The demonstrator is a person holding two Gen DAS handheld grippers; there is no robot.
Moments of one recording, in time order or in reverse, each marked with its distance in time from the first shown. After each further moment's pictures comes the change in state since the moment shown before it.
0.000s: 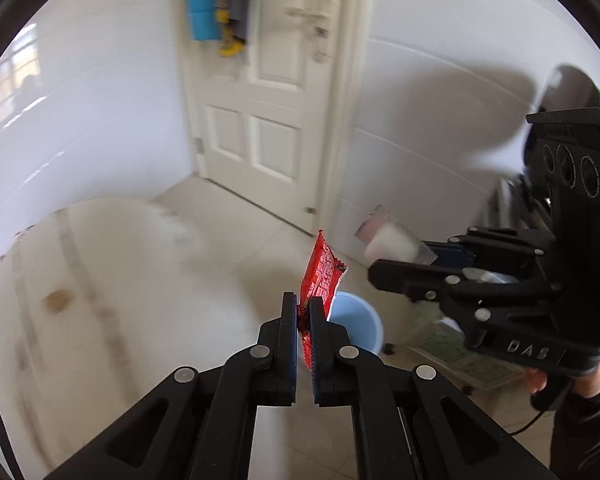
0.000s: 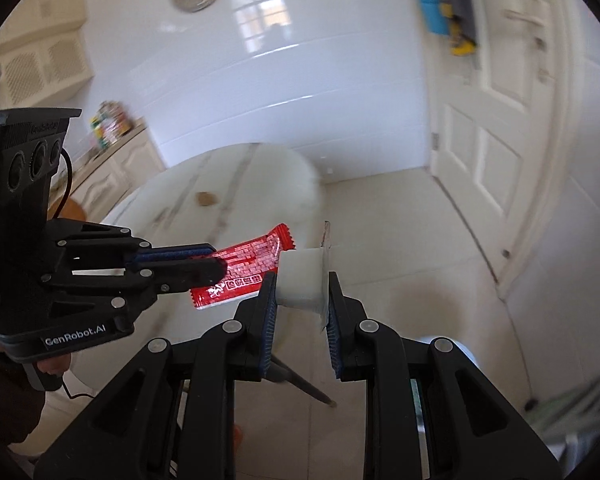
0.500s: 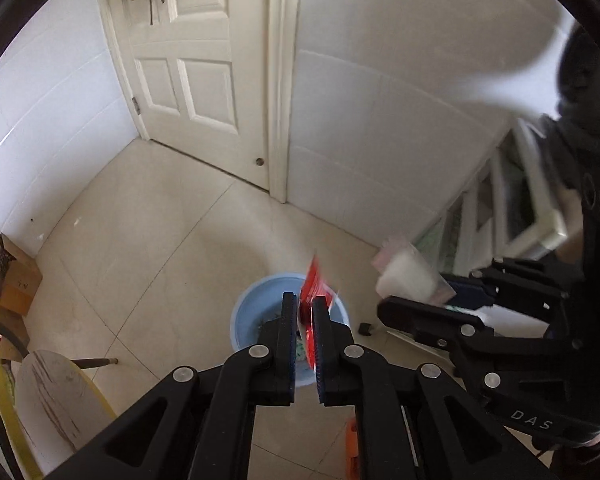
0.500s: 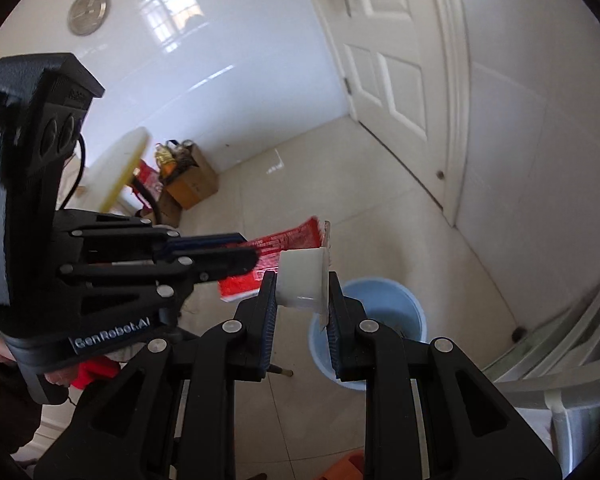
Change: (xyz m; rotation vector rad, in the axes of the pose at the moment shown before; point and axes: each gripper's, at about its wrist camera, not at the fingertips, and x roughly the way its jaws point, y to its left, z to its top) left arm 0.220 -0.067 0.065 0.060 0.217 -0.040; right arm 0.018 -0.187 -0.078 0.254 0.090 -0.107
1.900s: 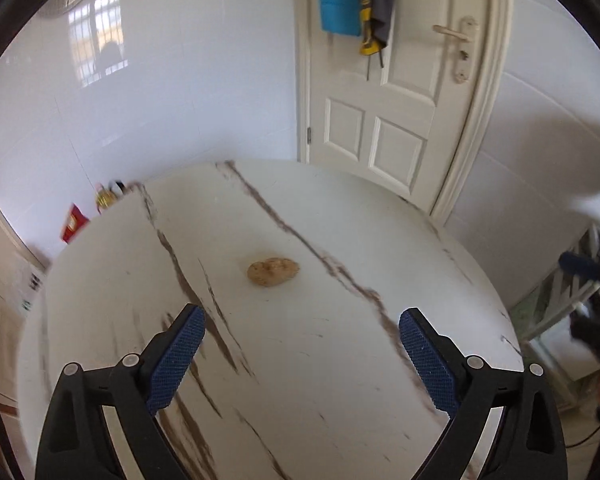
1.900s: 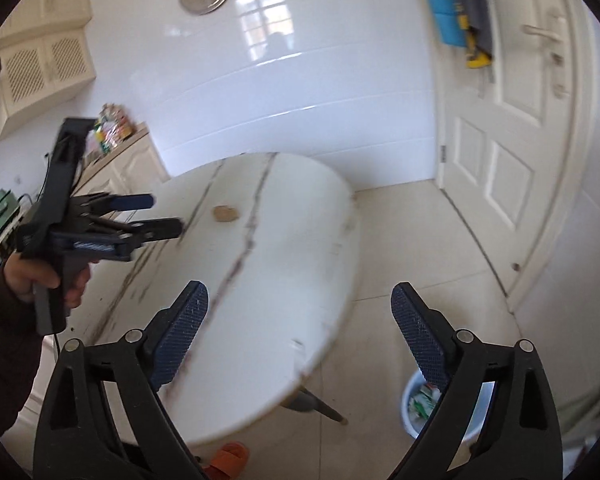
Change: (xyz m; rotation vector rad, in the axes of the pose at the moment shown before) left arm -0.232 0.242 -0.193 -0.314 -0.226 0.251; right arm -0.009 0.278 0.028 -0.300 -0.121 0.120
